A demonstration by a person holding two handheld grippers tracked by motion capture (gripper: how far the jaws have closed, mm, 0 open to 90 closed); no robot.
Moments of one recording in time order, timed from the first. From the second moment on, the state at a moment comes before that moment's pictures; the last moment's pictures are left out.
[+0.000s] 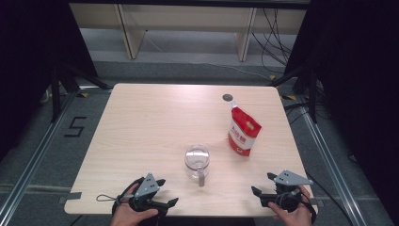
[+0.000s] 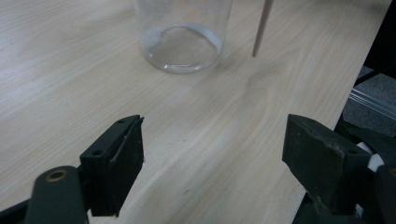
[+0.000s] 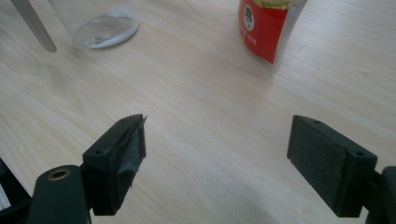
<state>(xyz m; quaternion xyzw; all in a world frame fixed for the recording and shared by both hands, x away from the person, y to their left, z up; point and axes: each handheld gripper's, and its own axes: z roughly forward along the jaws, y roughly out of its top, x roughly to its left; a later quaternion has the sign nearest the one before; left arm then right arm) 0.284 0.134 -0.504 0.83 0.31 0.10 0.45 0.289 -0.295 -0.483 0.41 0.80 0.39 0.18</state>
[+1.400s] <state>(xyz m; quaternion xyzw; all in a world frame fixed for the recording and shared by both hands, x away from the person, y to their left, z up) 0.314 0.045 -0.503 0.83 0.26 0.13 0.48 0.291 -0.293 -0.487 0.40 0.81 0.39 0.17</state>
